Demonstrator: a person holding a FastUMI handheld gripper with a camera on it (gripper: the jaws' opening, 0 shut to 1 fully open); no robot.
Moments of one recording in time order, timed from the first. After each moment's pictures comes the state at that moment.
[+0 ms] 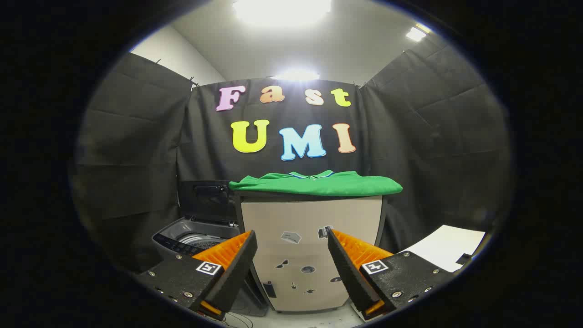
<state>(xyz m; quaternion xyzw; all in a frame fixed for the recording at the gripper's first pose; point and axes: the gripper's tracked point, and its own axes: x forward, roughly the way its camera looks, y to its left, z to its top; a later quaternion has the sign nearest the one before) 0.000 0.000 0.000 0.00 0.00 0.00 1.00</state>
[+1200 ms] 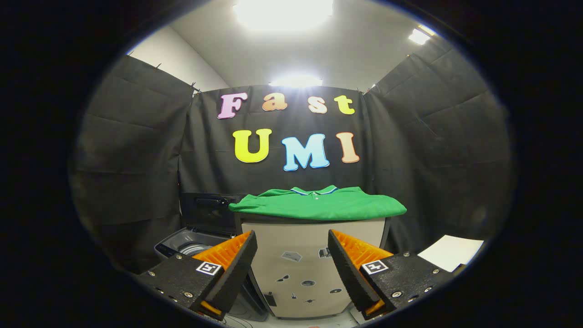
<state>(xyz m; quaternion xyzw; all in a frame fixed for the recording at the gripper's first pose) 0.029 0.001 0.058 0.00 -0.02 0.01 1.00</state>
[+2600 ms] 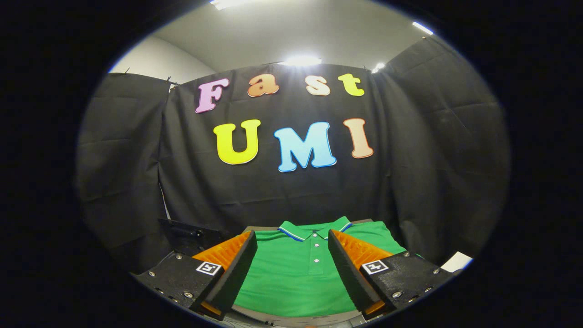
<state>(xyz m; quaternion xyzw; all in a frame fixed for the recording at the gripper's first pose) 0.265 -0.038 0.158 0.02 0.07 0.03 1.00</state>
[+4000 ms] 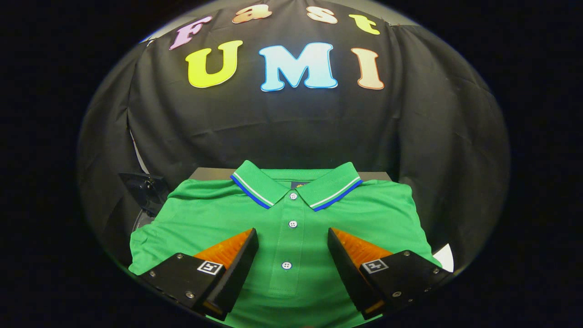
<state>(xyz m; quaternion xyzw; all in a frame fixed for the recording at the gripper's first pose) 0.358 -0.073 0.038 -0.02 0.32 0.00 0.95</state>
